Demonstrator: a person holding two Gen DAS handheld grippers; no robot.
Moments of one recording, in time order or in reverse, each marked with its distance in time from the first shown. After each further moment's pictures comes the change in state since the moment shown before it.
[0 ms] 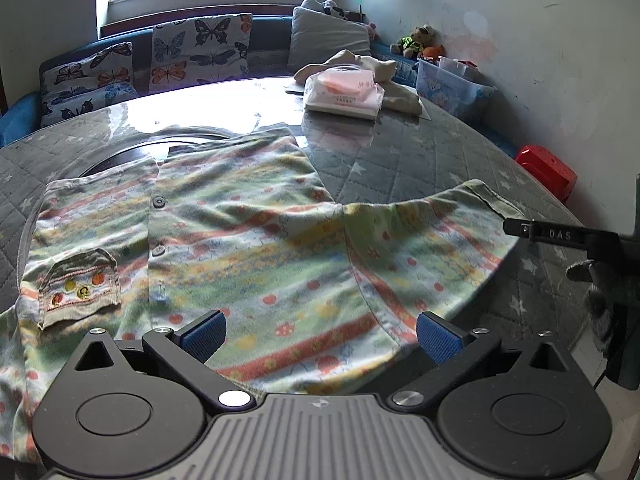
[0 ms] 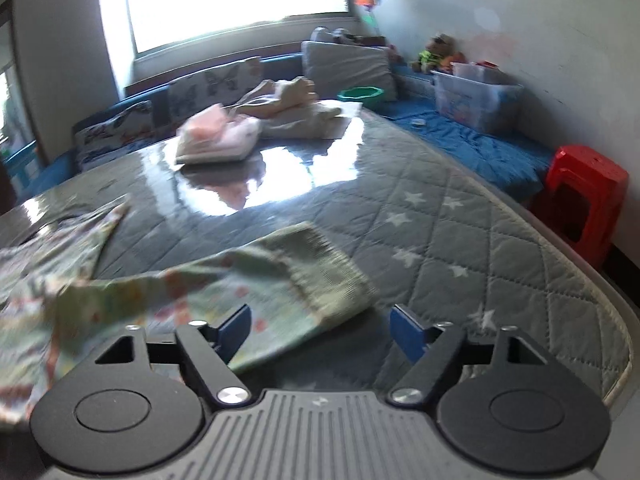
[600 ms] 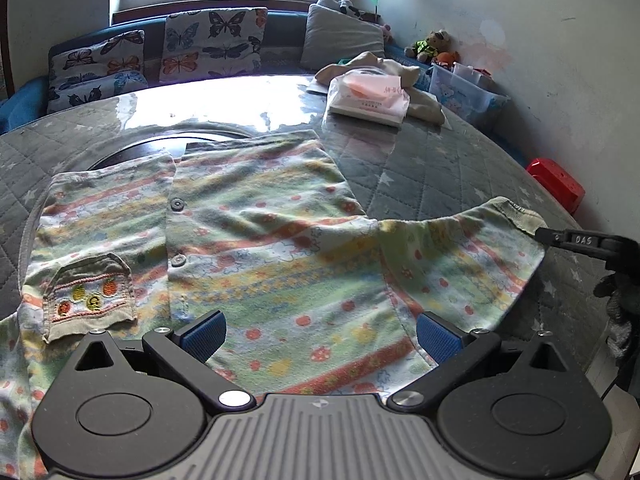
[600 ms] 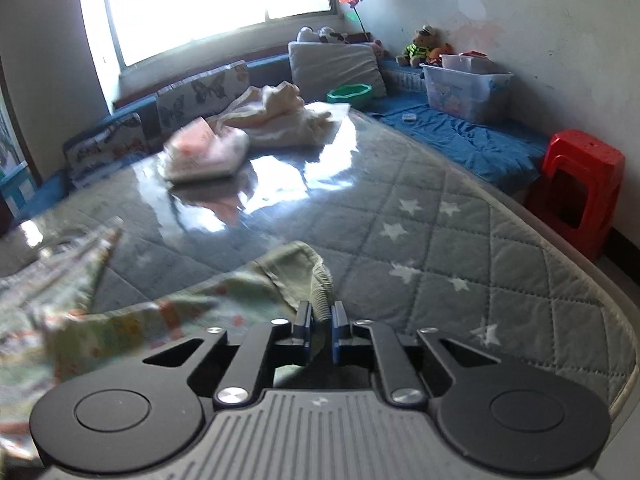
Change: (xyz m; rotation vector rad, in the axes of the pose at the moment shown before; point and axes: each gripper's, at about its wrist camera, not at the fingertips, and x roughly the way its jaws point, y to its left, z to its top) left arm 0.009 0.028 0.012 -0.048 0.003 -0.002; right arm 0.002 -0.002 0.014 0.066 -0.007 0.023
